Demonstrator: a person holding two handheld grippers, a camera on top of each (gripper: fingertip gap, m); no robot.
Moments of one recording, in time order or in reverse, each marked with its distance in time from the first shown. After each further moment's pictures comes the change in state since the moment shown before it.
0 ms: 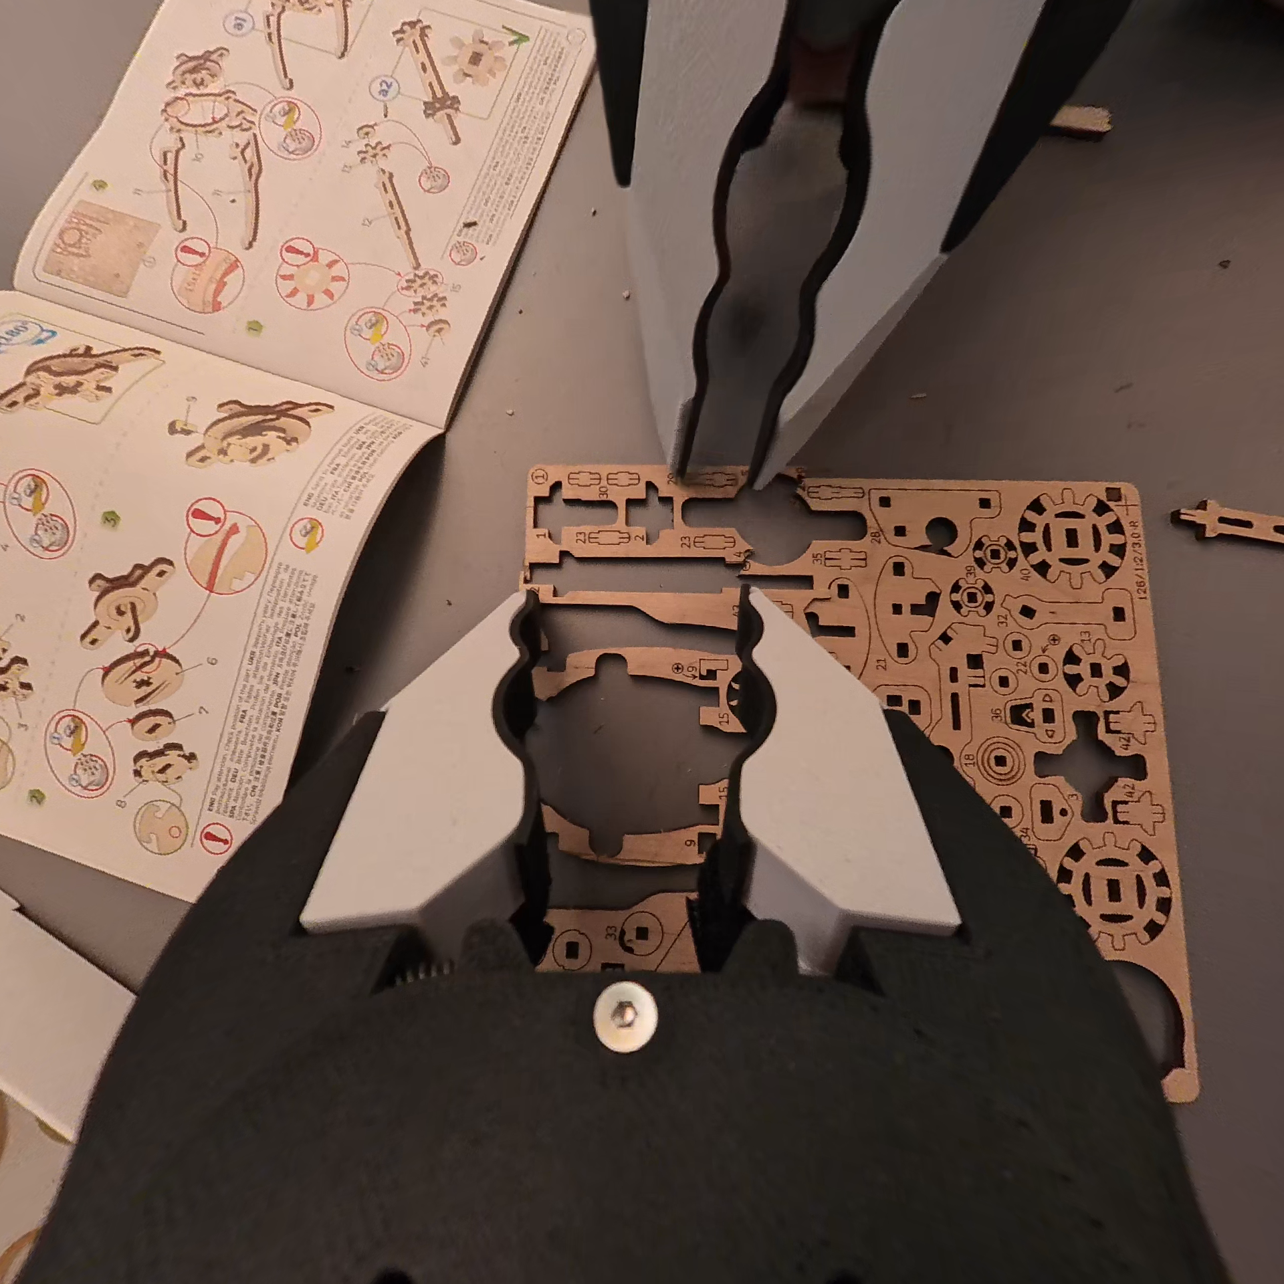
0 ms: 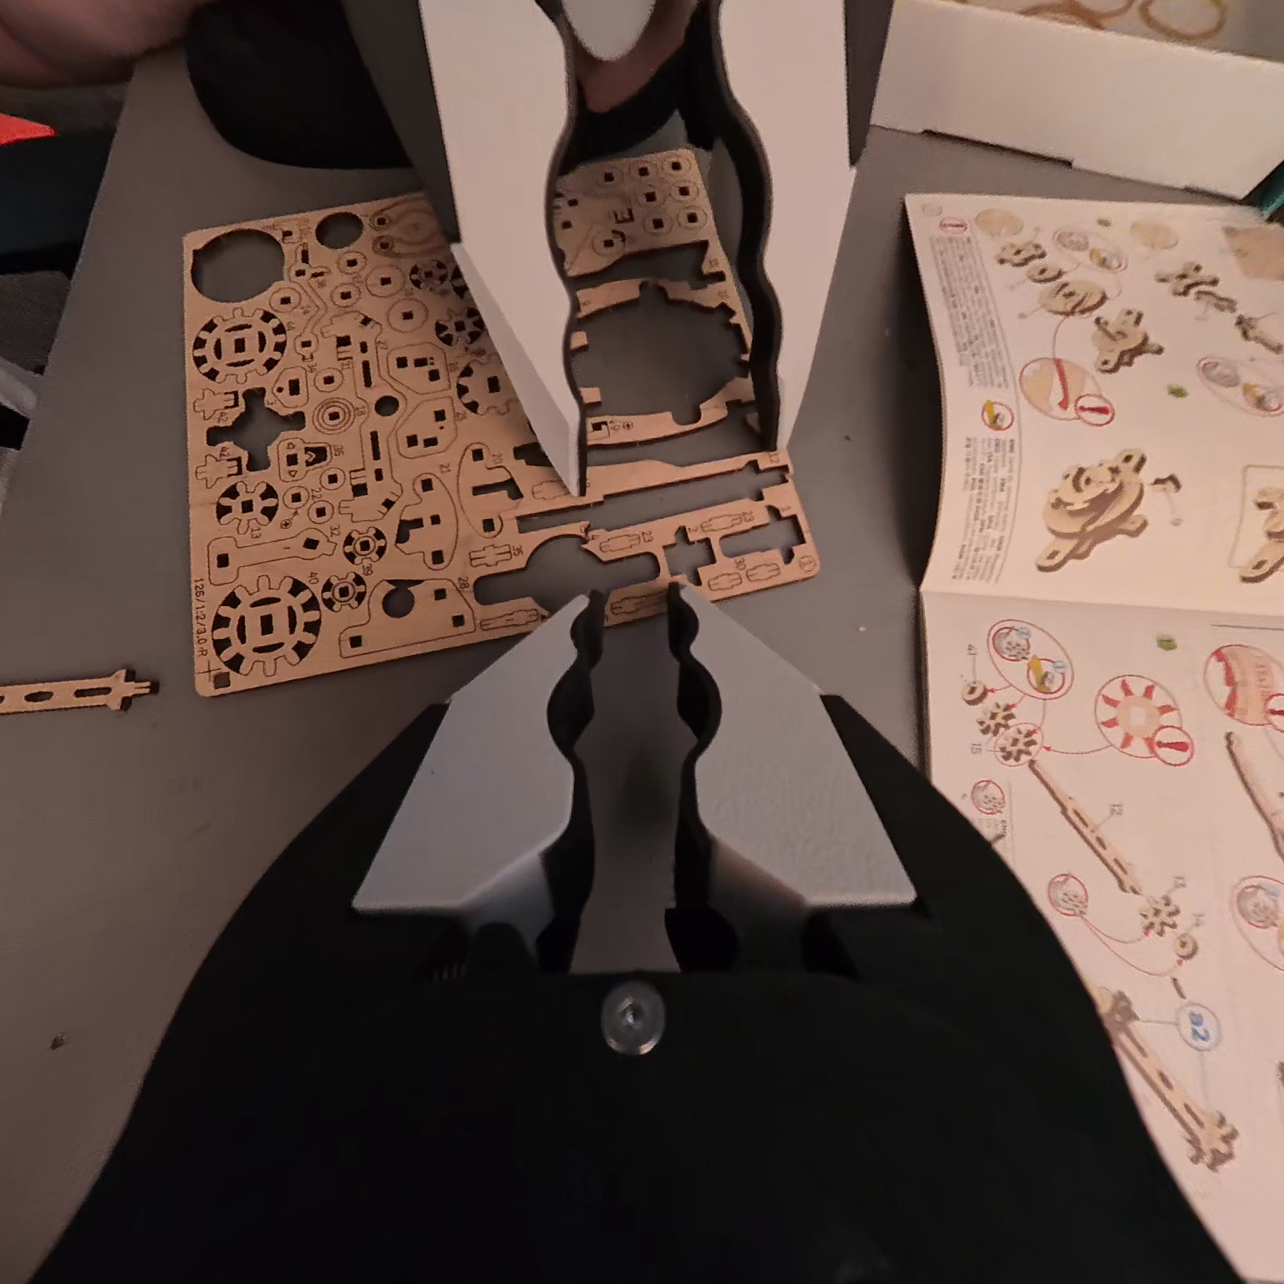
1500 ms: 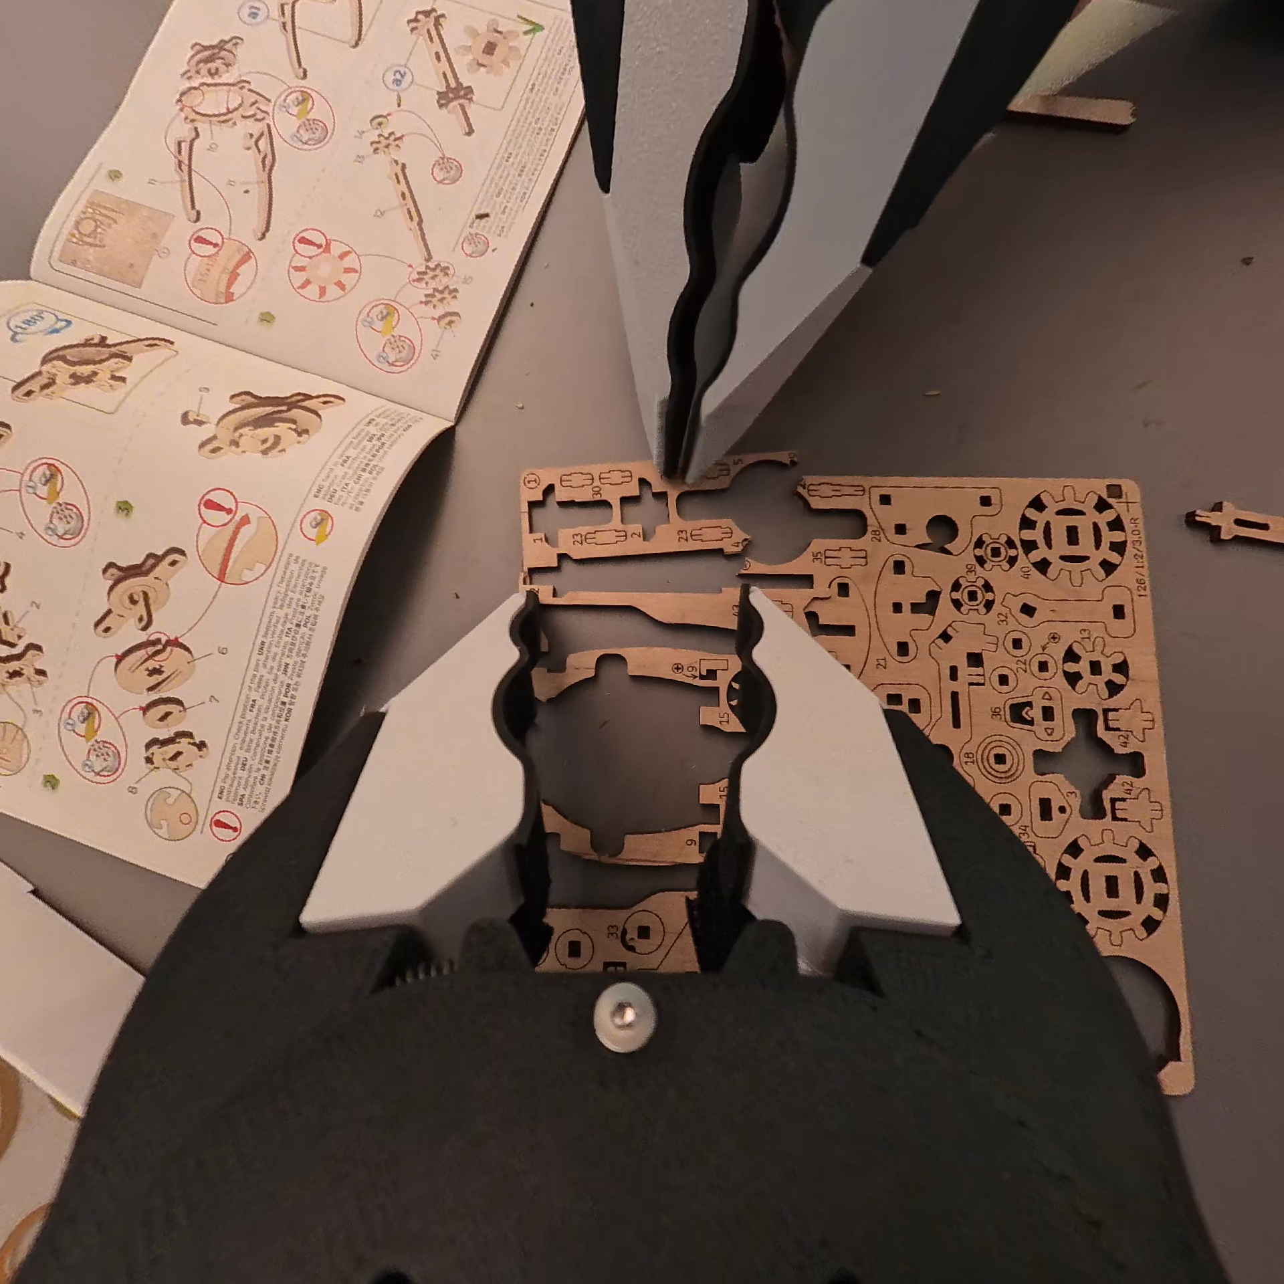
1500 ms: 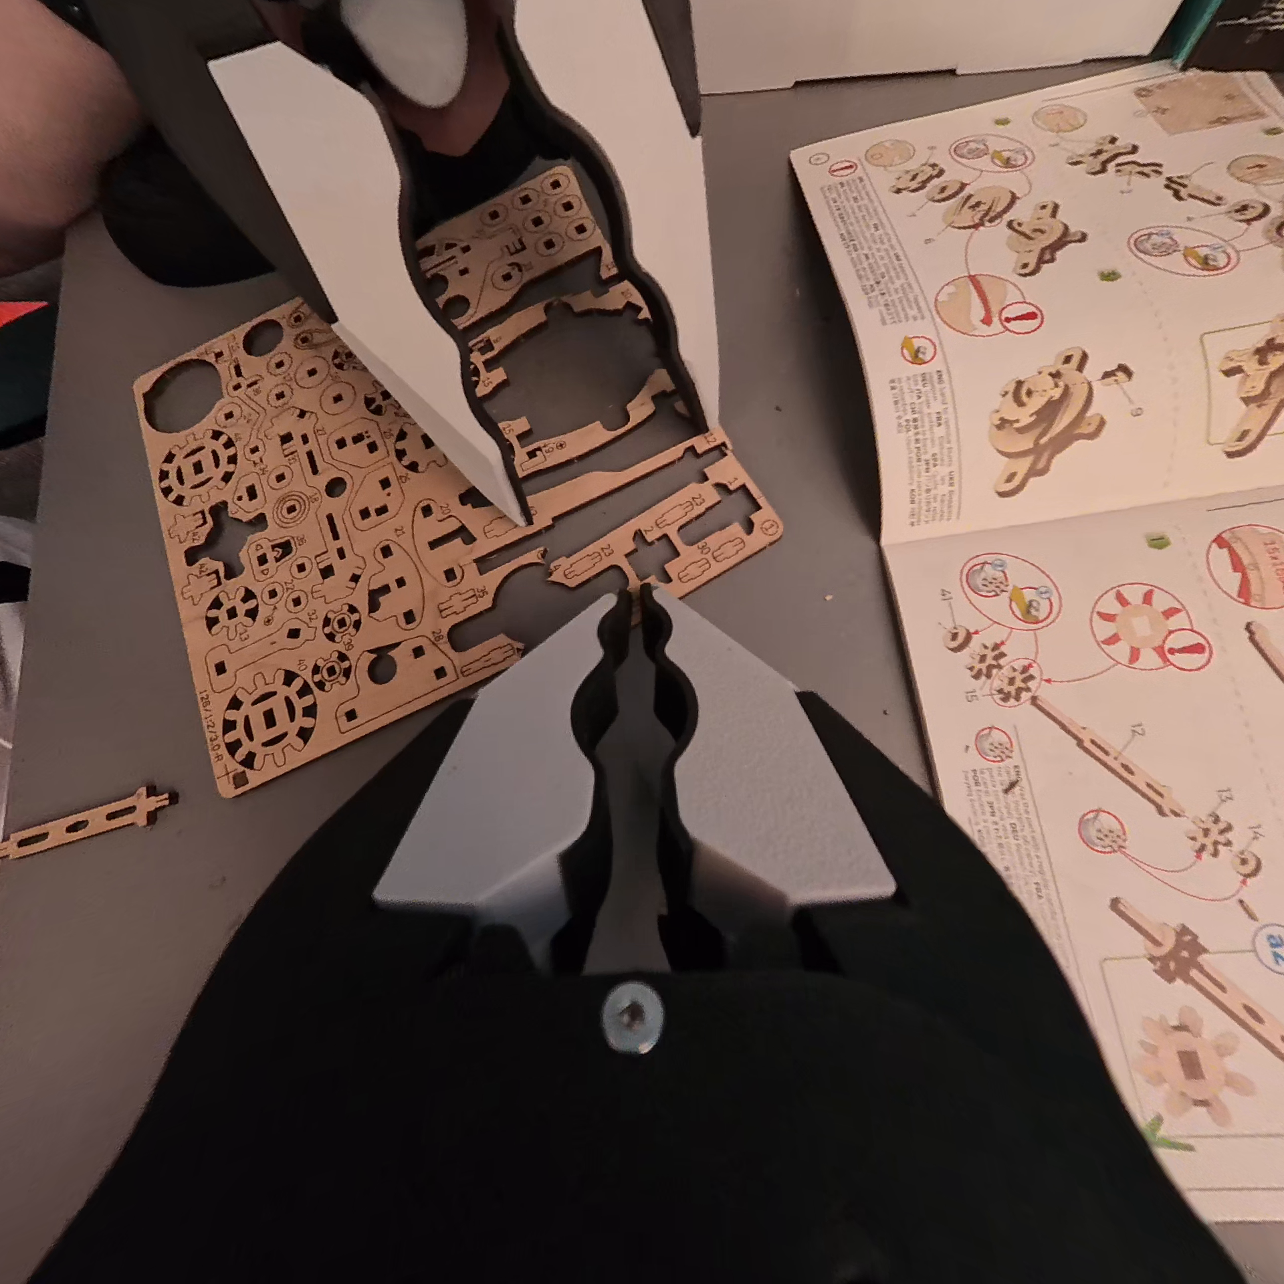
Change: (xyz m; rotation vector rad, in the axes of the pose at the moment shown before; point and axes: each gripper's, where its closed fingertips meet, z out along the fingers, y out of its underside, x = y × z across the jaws) left arm -0.002 0.001 -0.001 -0.009 -0.016 -0.006; right arm 0.013 -0.001 0.002 0.012 0.054 0.220
